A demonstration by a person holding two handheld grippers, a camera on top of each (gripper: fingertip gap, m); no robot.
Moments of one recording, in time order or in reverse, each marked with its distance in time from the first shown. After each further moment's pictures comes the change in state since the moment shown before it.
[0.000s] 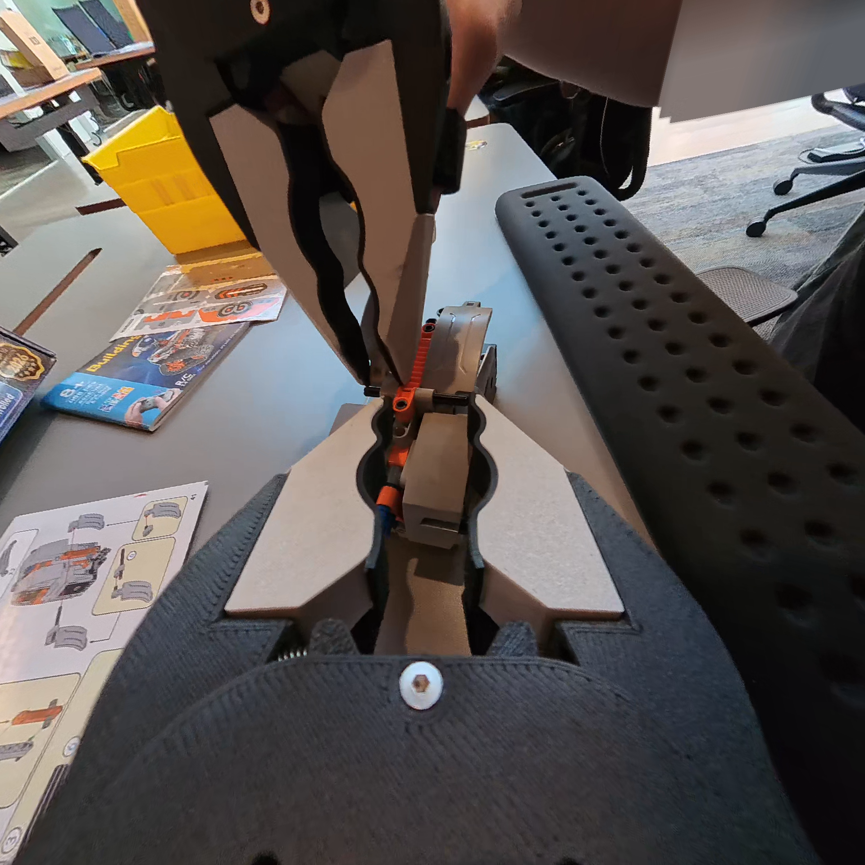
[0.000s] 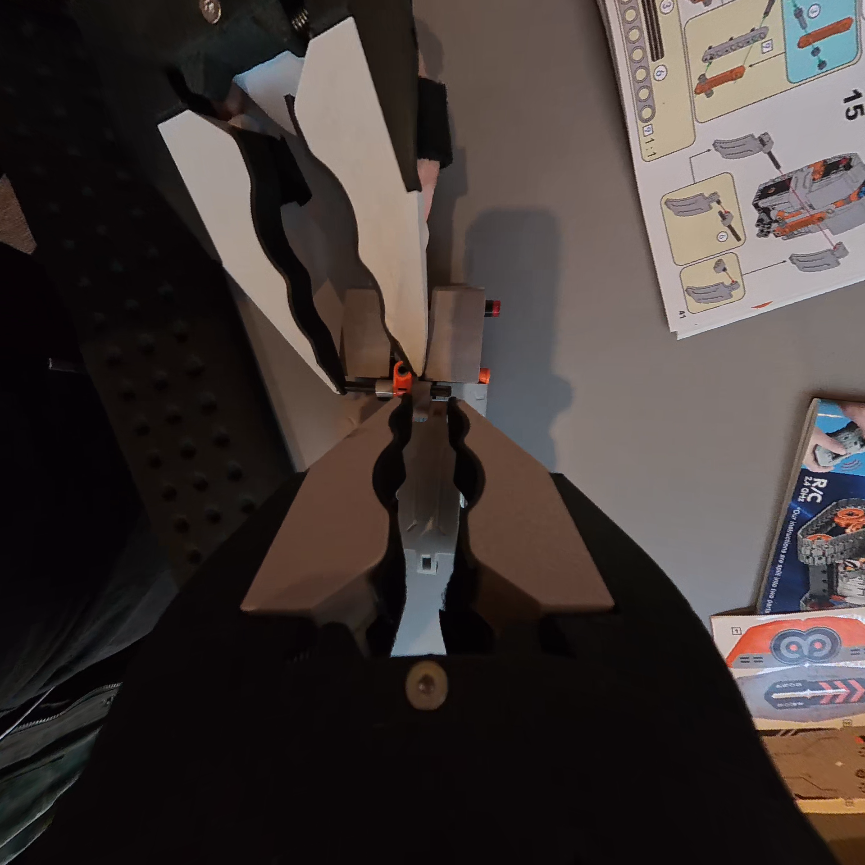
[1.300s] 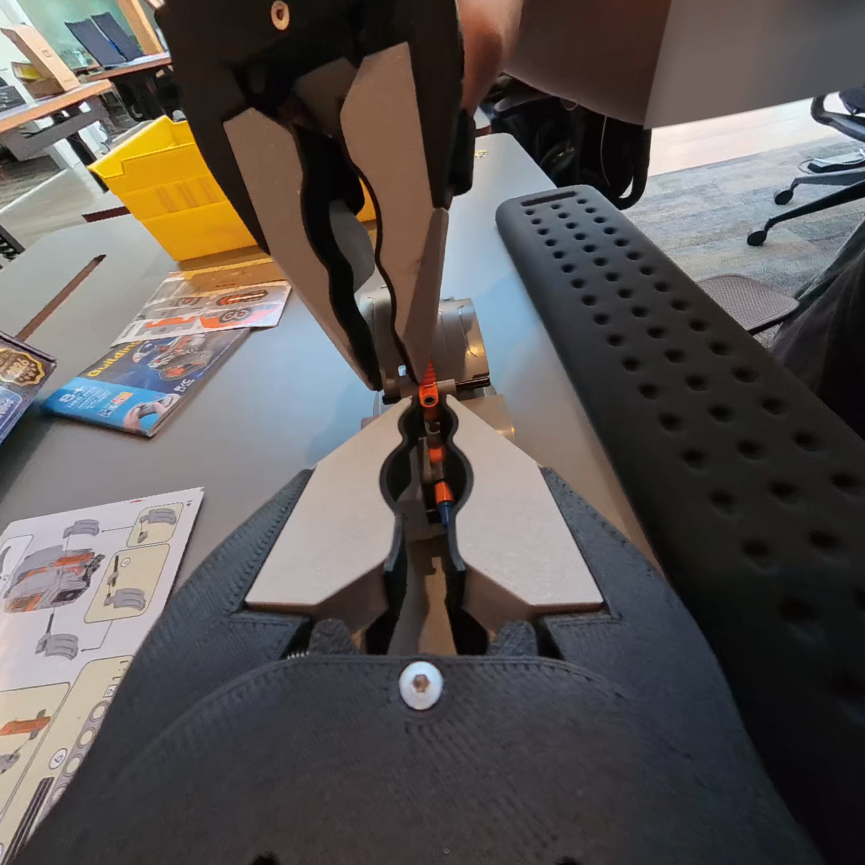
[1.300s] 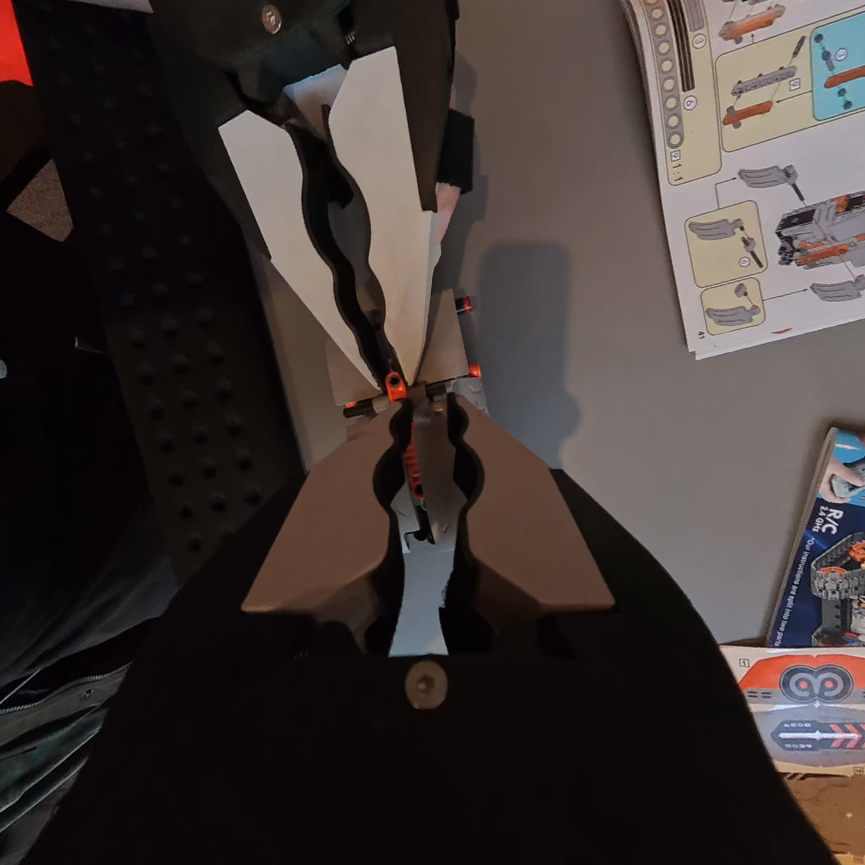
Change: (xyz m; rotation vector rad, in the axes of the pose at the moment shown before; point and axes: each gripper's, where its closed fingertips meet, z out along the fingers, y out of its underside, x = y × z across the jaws) left arm 0.001 -0.002 0.002 0.019 -0.007 0.002; right arm -0.008 0.001 0.000 0.044 -0.046 -0.056
